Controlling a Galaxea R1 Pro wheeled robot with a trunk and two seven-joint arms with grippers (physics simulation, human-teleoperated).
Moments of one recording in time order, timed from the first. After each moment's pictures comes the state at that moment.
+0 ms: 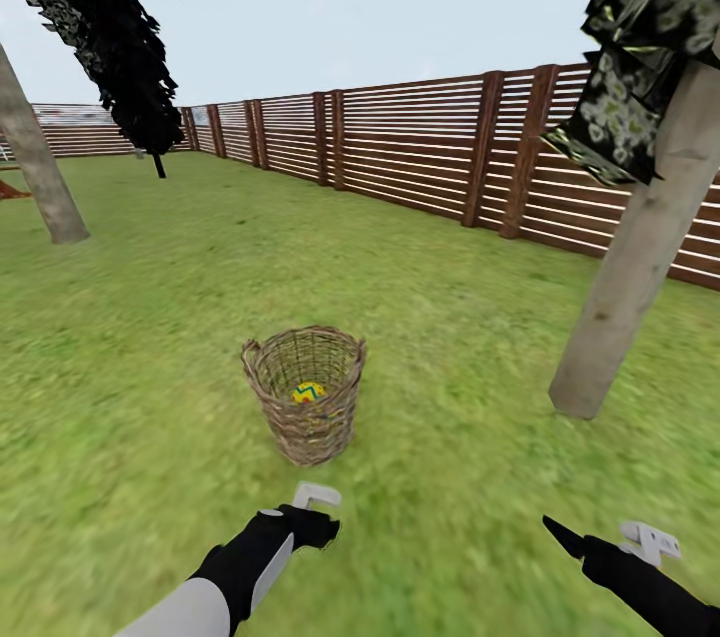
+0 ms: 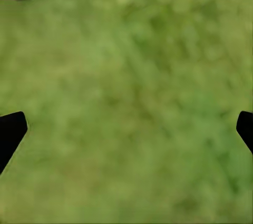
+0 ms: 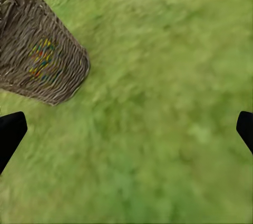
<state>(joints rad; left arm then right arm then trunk) -0.60 -0.14 -0.24 -0.40 0.07 0.30 -0.04 0.04 -0.07 -0.54 -1.58 -0.24 0.70 0.60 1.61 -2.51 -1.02</state>
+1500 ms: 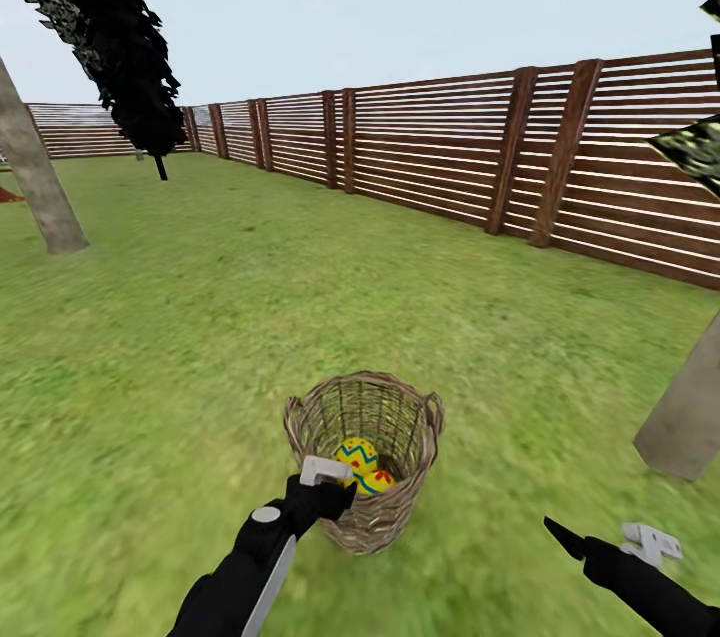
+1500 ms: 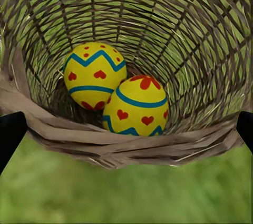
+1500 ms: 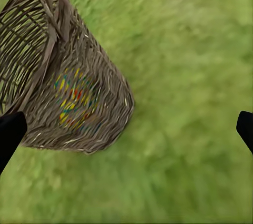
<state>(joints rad) -0.34 -0.14 -0.26 -1.07 0.06 0.41 -0.04 0.04 -0.07 -0.54 -1.57 -0.24 0.70 0.60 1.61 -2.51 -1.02</state>
